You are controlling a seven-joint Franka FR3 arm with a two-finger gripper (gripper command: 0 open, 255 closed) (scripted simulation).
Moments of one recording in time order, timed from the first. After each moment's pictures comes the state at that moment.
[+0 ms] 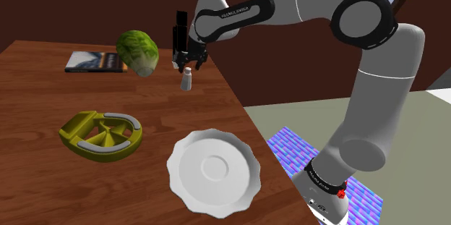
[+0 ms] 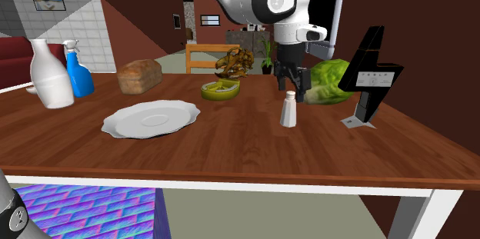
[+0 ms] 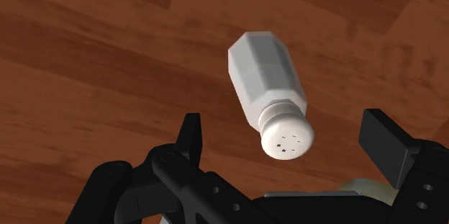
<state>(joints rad) 0.12 0.35 0.09 -1.81 0.03 2.31 0.16</state>
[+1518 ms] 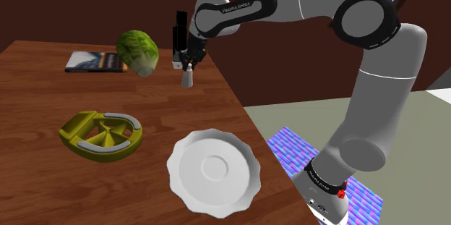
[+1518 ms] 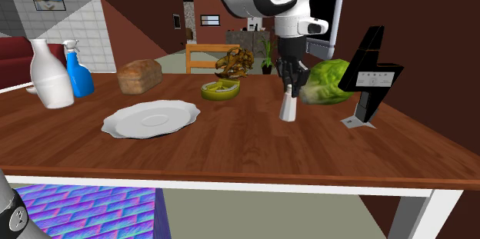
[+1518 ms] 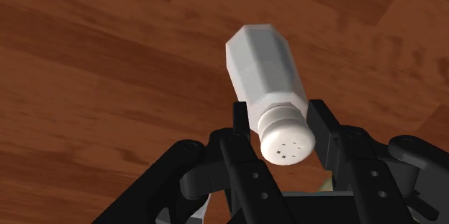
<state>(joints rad) 0.12 0.33 0.09 -1.78 0.03 2.27 0.16</state>
